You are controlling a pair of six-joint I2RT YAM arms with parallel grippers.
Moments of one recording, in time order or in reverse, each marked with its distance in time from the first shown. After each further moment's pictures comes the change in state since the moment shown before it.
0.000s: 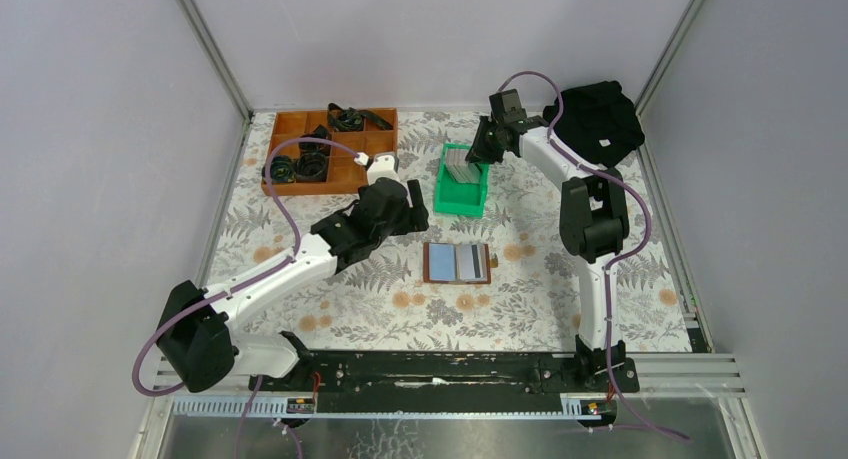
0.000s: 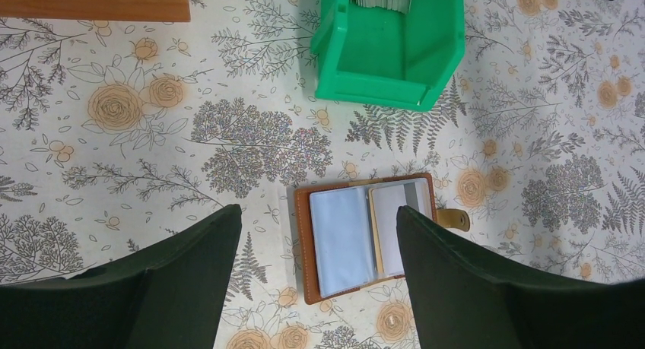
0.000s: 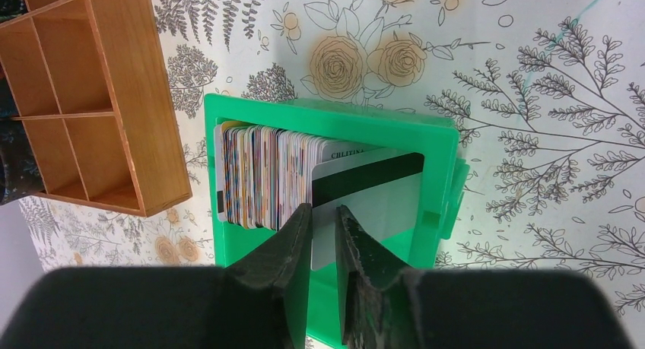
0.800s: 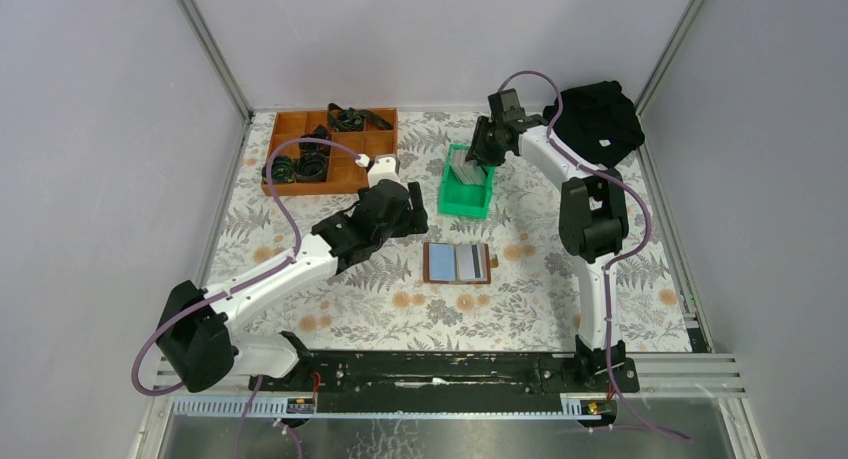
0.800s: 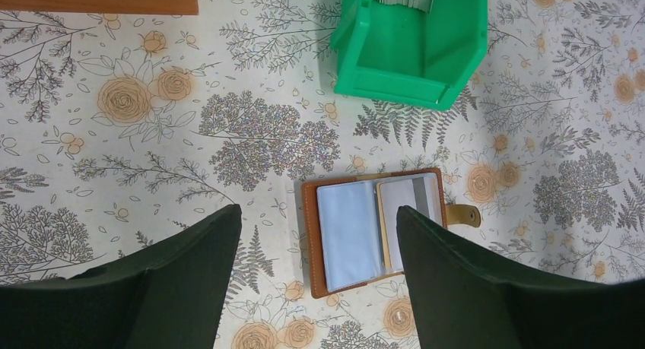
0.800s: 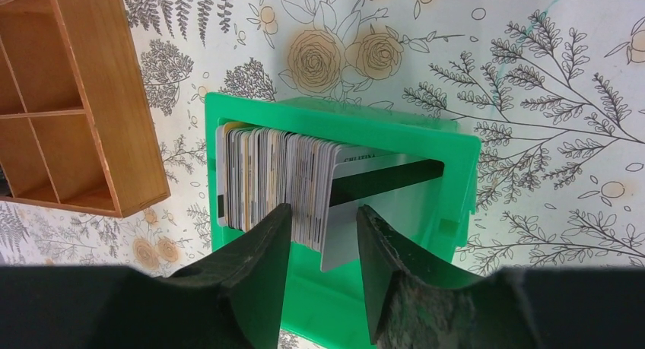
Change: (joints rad) left arm -0.013 0.000 0.004 -0.028 -0.022 0.000; right arm 0.005 0.002 0.024 -0.058 0.043 -0.033
